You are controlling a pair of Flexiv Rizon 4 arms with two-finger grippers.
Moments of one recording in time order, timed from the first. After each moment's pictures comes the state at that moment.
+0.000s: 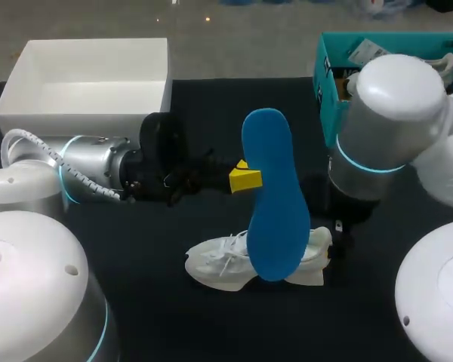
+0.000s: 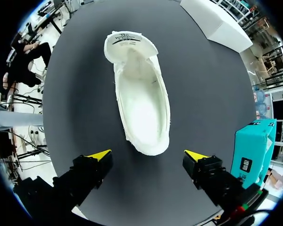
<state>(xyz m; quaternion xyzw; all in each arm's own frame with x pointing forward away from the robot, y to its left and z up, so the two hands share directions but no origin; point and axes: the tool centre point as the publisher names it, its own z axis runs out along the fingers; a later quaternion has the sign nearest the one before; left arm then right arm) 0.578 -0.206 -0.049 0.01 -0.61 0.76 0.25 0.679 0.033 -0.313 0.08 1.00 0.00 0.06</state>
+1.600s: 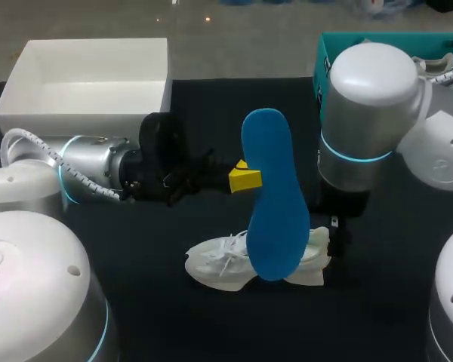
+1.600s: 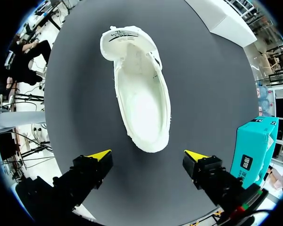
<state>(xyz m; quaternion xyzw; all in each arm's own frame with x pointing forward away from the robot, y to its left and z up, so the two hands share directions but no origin) 0.578 -0.206 -0.048 0.01 -0.61 0.76 0.25 0.678 0.032 -0.309 0.08 1.00 -0.03 0.04</state>
